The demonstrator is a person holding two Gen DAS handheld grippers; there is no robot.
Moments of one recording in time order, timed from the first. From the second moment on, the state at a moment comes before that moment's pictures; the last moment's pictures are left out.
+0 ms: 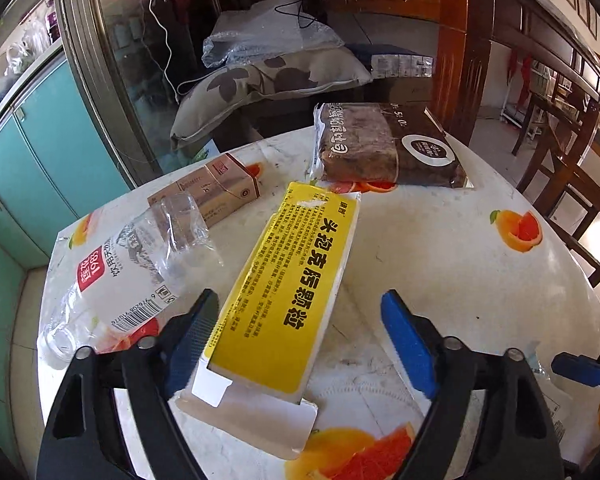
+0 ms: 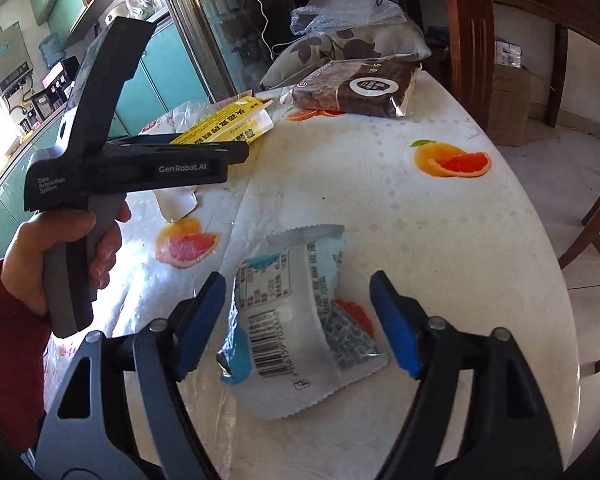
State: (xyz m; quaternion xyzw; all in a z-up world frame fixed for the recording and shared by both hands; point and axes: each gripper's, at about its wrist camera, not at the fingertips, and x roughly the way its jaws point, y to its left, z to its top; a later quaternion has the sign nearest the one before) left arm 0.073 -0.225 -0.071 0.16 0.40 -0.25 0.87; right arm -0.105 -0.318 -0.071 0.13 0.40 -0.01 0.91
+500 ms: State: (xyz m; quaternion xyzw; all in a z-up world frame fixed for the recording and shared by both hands) left arm 0.035 -0.176 -0.045 0.11 0.37 -0.26 0.89; right arm -0.109 -0.300 -0.077 0.08 0.43 -0.01 0.90
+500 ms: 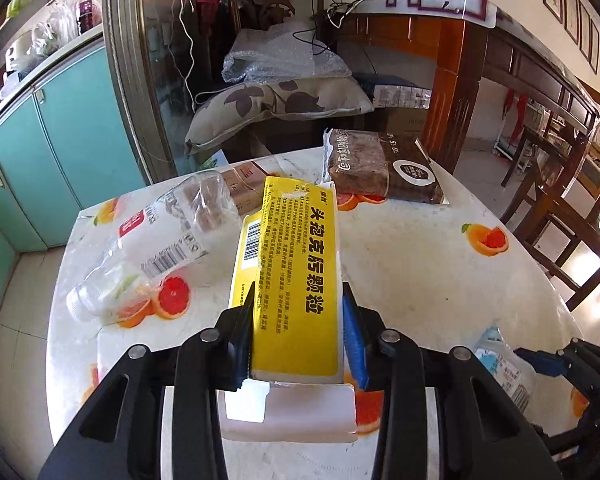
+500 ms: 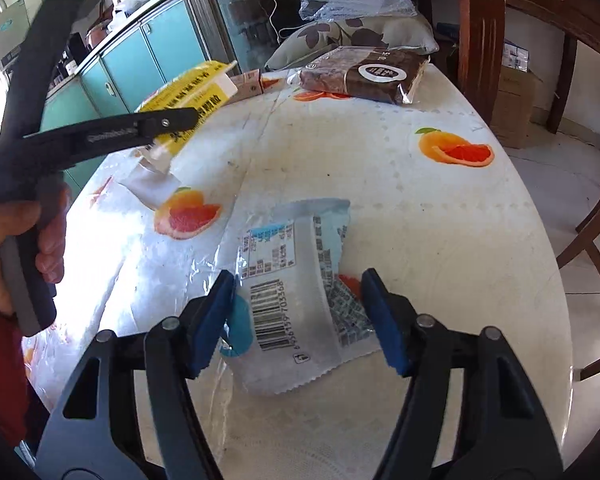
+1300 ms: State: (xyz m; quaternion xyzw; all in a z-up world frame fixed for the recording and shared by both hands) left arm -0.008 -0.028 -0.041 0.04 0.33 -0.21 0.92; right arm -0.100 -0.288 -0.058 0.23 0.38 0.09 0.89
